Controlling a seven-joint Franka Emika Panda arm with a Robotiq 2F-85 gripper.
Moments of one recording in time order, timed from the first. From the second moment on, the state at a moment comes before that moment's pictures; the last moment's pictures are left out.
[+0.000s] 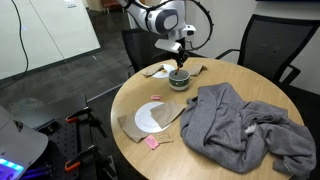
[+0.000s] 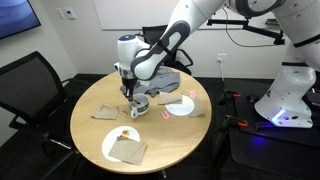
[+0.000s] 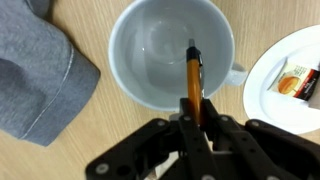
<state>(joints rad) 0.11 0.79 0.04 -1.57 -0.05 2.53 -0.11</state>
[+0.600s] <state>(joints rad) 0.14 0.48 0.03 -1.84 -0.15 2.49 -0.10</state>
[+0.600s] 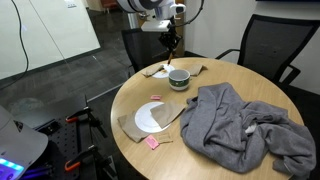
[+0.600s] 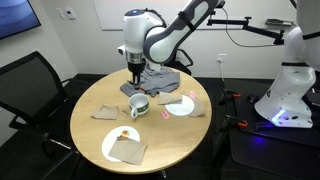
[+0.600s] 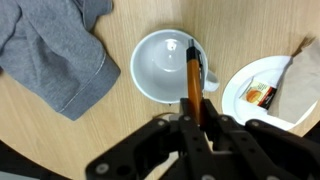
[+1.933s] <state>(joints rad) 0.13 0.27 0.18 -2.27 -0.12 2.37 -0.39</state>
